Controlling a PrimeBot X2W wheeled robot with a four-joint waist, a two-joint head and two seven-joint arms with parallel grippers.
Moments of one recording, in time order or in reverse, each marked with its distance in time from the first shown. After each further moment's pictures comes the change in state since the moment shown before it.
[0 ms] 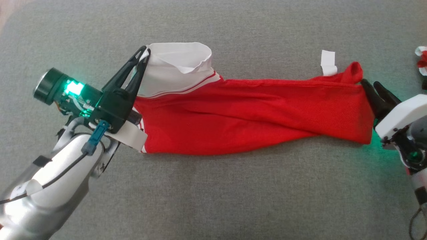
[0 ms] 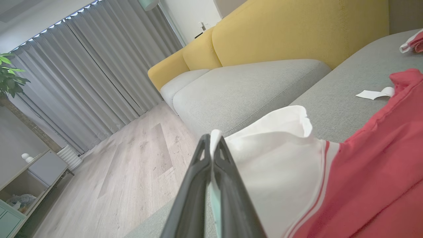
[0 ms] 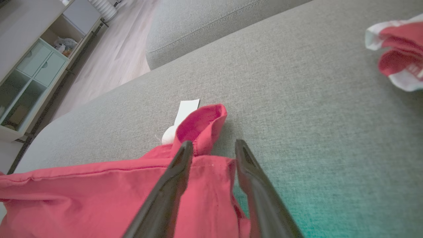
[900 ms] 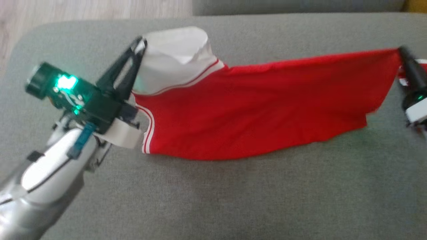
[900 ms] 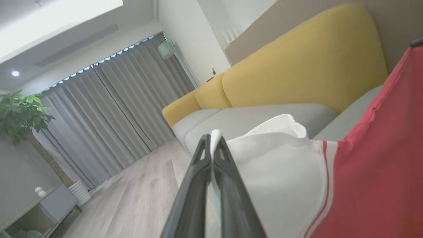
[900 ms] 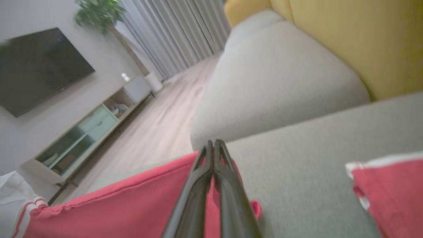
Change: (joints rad) left arm -0.009 0.007 0.007 -0.002 -0.026 -0.003 -0.099; right arm 0.000 -0.157 0.072 -0.157 0.234 0.000 -0.174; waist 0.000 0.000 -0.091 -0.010
